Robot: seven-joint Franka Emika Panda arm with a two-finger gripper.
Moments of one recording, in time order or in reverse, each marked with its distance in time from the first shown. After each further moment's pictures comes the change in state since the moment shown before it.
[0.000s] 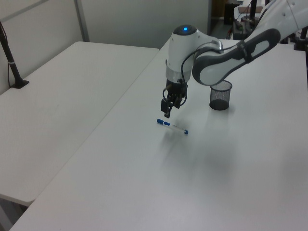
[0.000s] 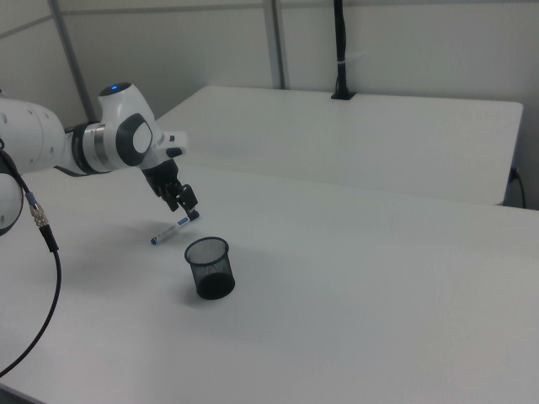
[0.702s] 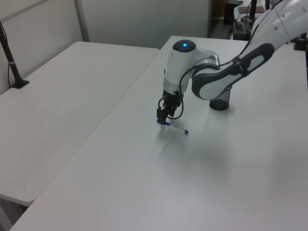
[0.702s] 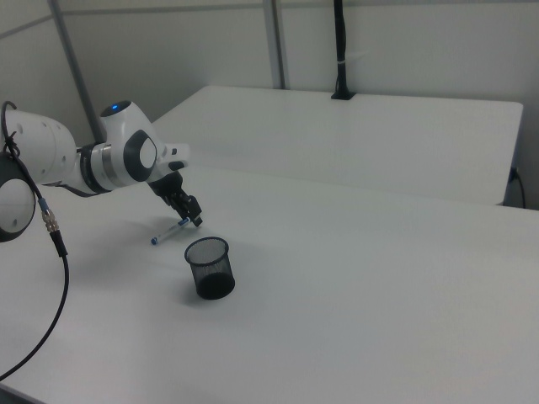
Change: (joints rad) arm 0.002 0.072 0.002 0.003 -0.088 0.124 0.127
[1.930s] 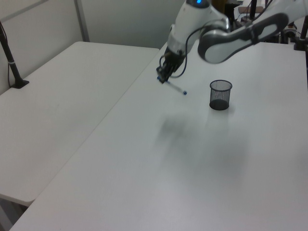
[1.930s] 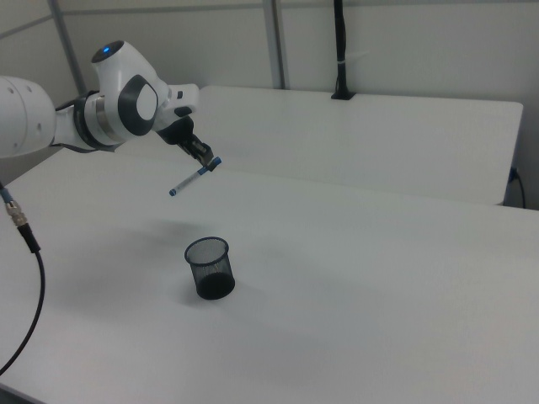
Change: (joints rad) arm -0.088 -0.224 -0.006 -0.036 -0.030 0.007 -0.006
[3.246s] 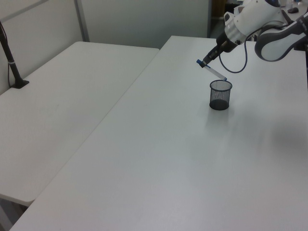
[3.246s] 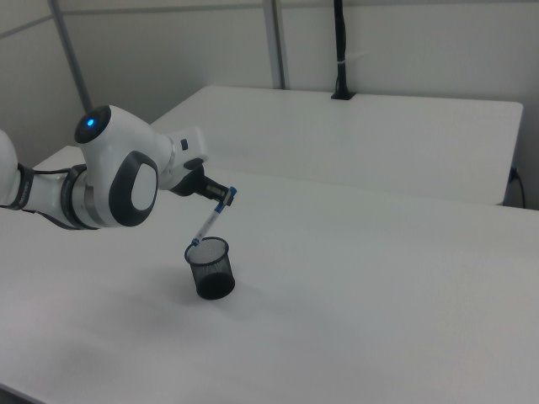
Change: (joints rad) arm -0.226 -0.432 -0.002 -0.731 -0.001 0.584 -0.312
